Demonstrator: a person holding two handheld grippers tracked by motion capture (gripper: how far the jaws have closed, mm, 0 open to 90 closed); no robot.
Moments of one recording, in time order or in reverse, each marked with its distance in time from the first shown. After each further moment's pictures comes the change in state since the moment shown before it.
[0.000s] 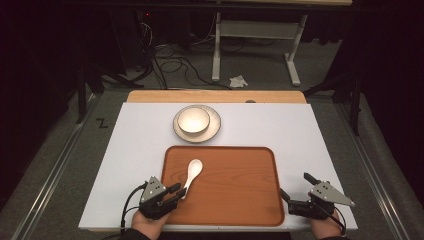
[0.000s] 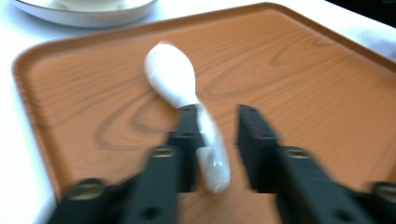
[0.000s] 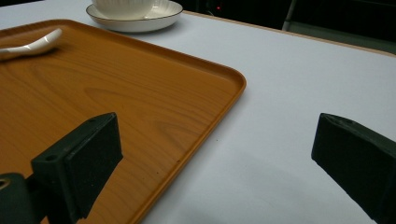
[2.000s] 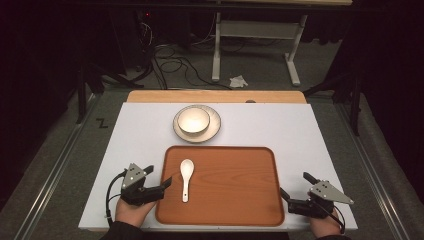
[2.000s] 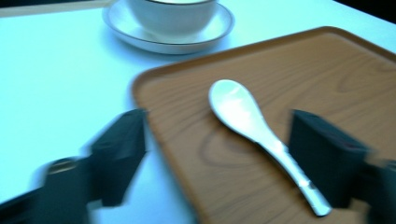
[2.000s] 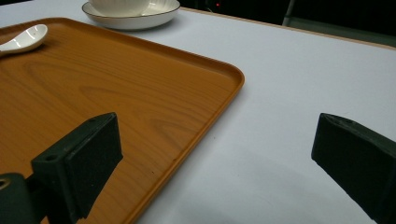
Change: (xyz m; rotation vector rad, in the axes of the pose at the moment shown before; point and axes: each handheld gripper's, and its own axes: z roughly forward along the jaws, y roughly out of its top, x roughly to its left) left arm 0.053 0.016 -0.022 -0.005 0.130 -0.025; right arm -0.003 -0.002 0.004 0.009 0.001 0.011
